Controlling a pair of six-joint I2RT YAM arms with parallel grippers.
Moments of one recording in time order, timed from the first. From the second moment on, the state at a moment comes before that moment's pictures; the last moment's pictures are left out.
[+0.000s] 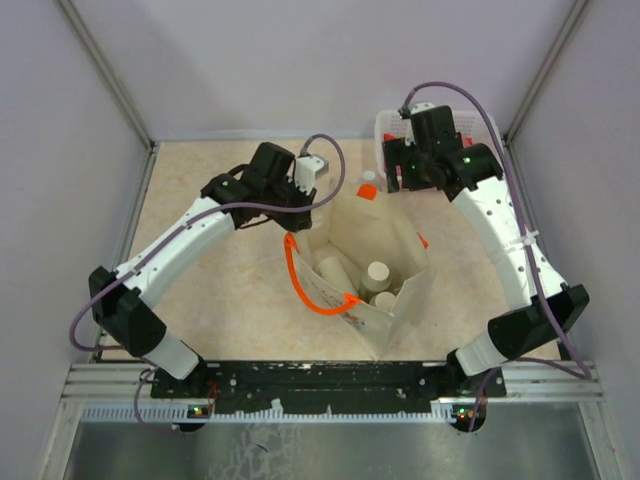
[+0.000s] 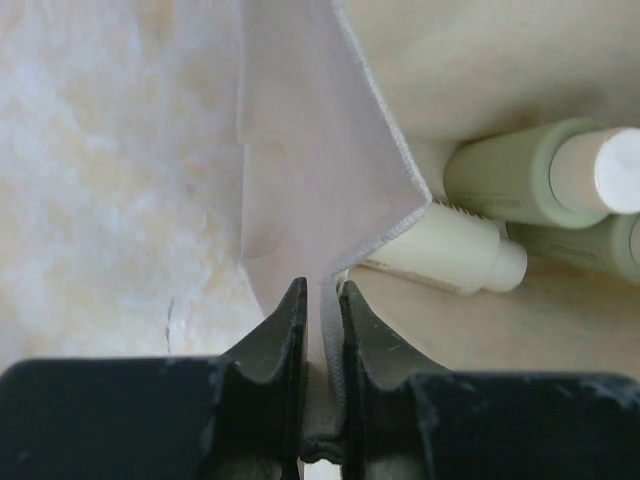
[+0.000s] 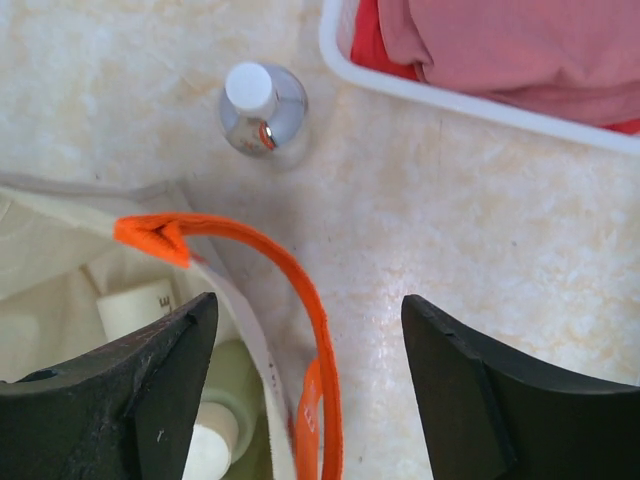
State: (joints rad) left arm -0.66 1.60 1.56 -0.74 0.21 0.04; right arm 0.40 1.49 1.72 -1.01 0.16 0.13
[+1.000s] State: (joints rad) left arm -0.65 1.24 1.28 -0.98 -0.10 -0.19; right arm 0.40 1.83 1.77 -0.76 0.06 0.10
